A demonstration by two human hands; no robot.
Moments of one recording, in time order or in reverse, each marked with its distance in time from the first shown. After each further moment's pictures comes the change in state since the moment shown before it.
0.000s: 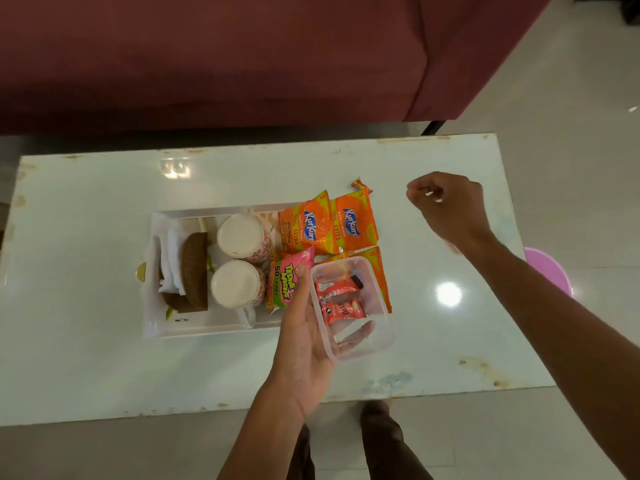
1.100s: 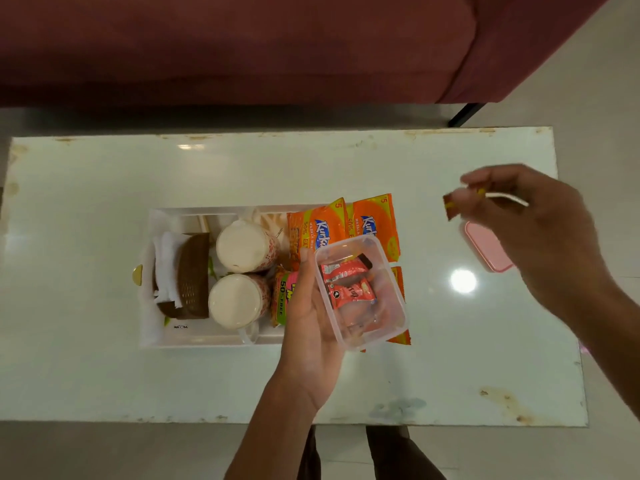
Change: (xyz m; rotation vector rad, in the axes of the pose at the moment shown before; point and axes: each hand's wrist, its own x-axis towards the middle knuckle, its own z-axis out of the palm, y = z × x) left_hand 0.057 0.023 0.008 -0.089 0.059 0.078; right_hand 0.000 -0.021 -0.034 0.445 -0.059 0.079
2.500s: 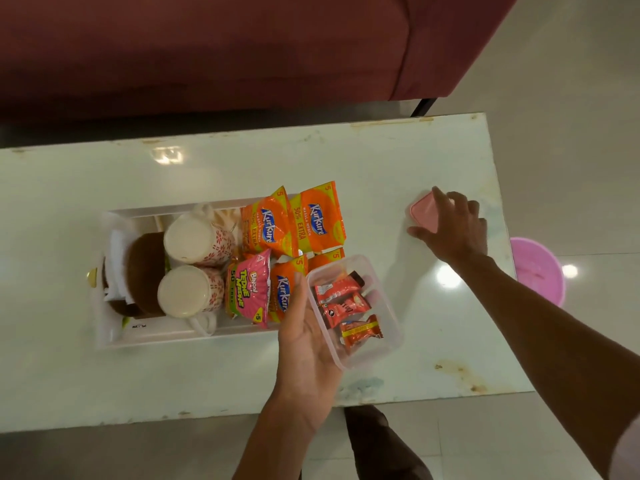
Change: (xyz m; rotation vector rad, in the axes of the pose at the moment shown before) left_hand -0.025 -0.077 0.029 -0.011 0.019 -0.007; right_hand 0.041 0.190 -0.016 -0.902 -0.060 0.091
